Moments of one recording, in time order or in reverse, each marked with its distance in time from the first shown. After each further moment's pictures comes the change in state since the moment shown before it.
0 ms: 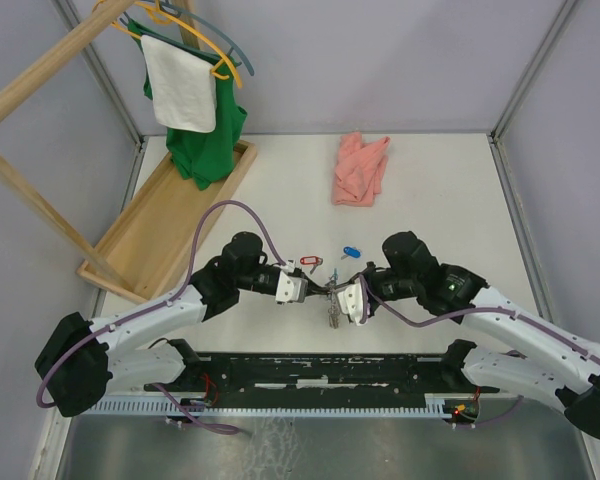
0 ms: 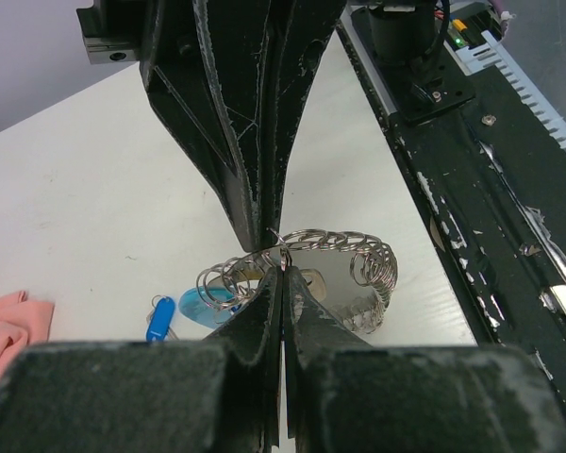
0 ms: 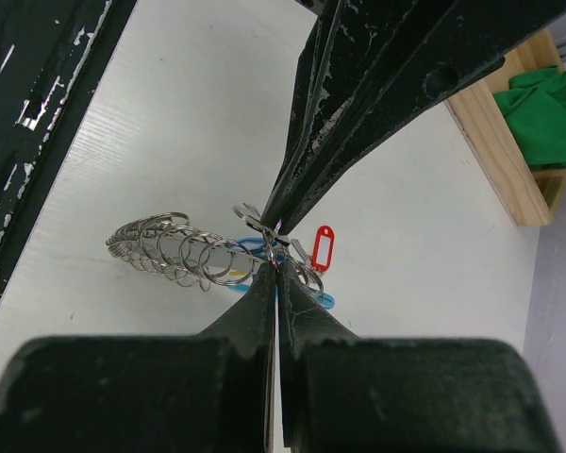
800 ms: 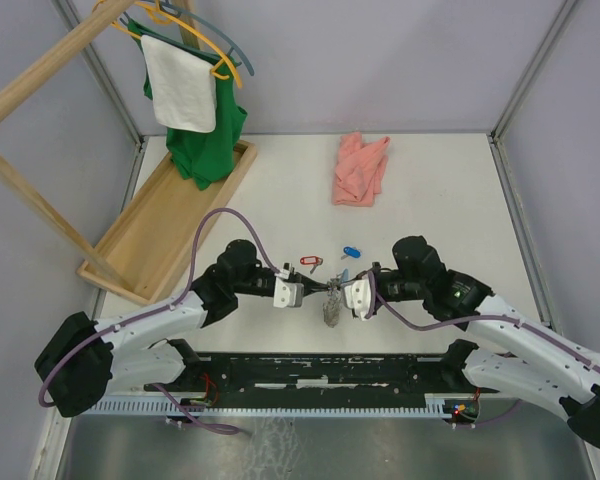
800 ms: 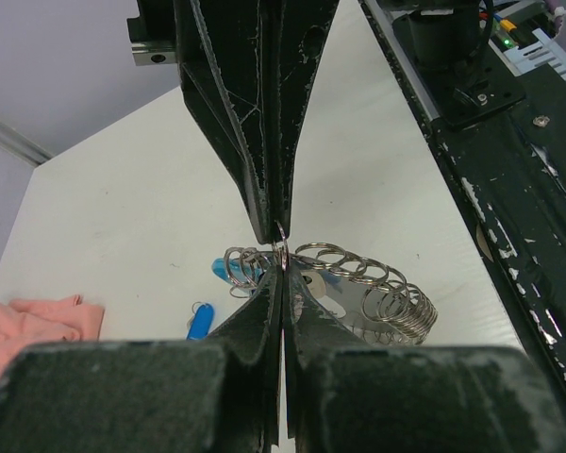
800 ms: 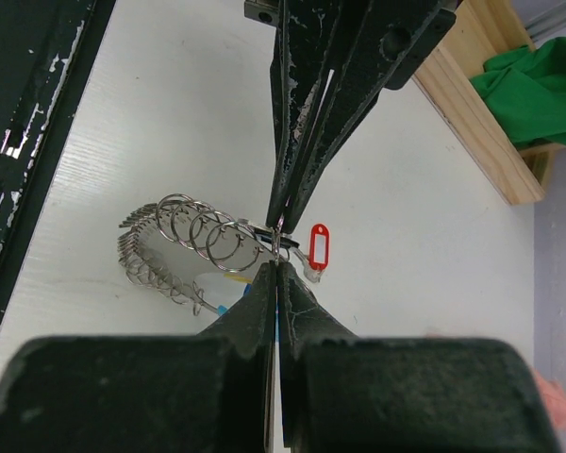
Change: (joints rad) left arm 0.000 -0.003 -0.101 0.230 -0.047 0.000; right arm -0.032 -0.072 -0.091 0.127 -0.009 0.119
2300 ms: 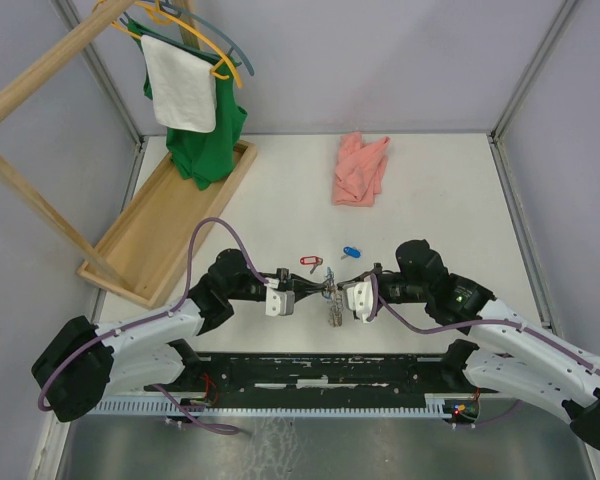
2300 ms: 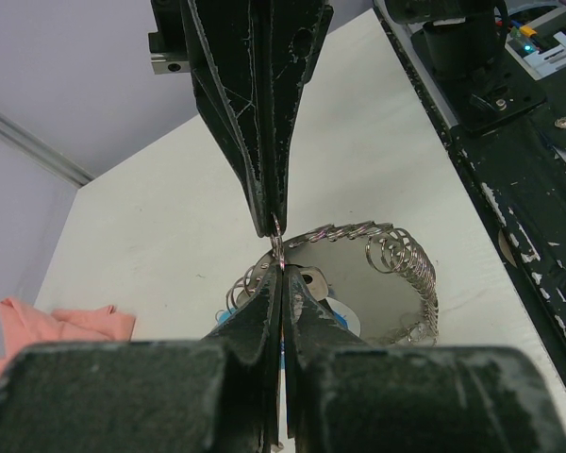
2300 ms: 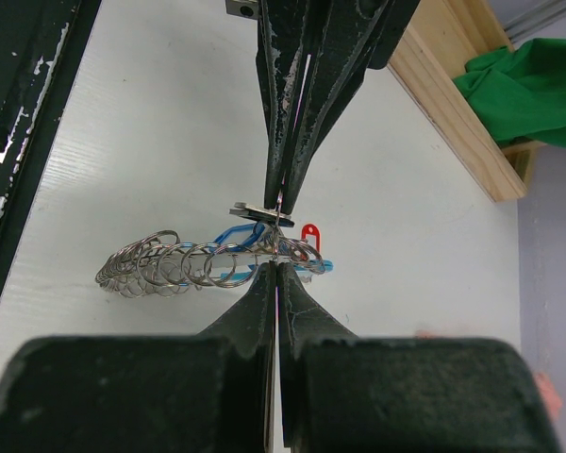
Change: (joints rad) left arm 0.011 -0.032 -0.093 0.160 -0.001 0.000; right arm 0.005 -0.029 -0.030 0.039 0.023 0.004
